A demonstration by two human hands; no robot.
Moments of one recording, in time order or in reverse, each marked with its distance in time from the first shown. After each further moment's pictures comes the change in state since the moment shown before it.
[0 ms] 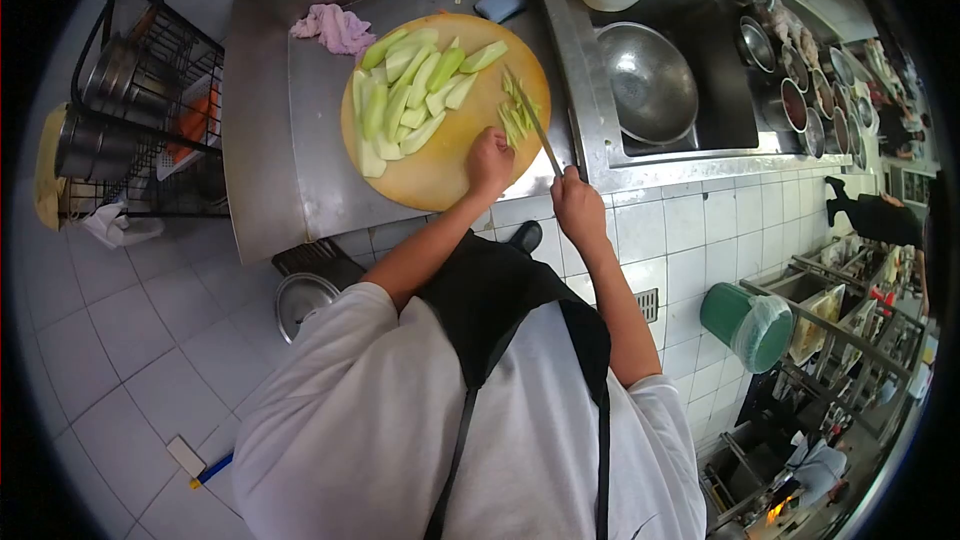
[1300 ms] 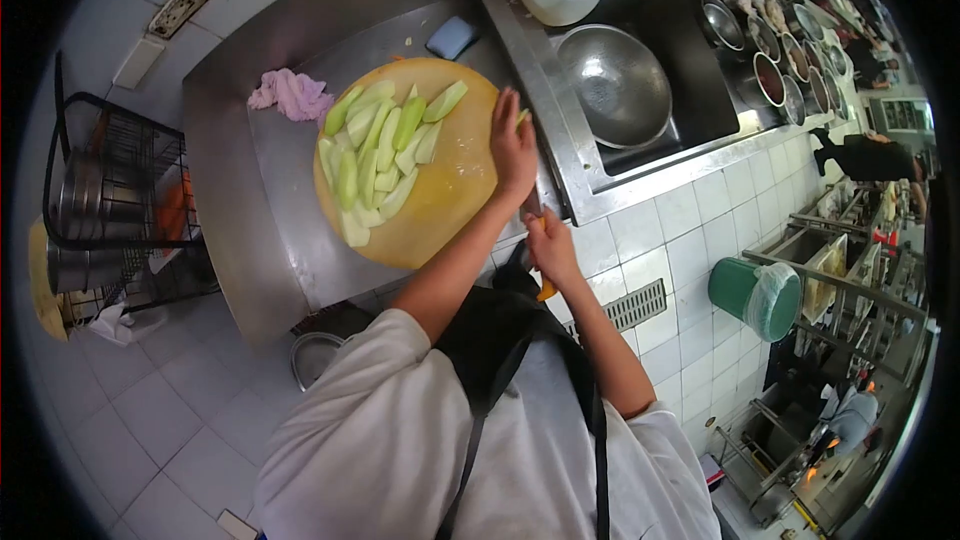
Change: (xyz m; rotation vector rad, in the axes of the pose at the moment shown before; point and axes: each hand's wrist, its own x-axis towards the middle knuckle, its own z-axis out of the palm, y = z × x) left_hand 0.082 0.096 0.057 -0.257 0.096 0.327; right_hand 0.004 -0.025 0.017 0.878 -0.089 0.487
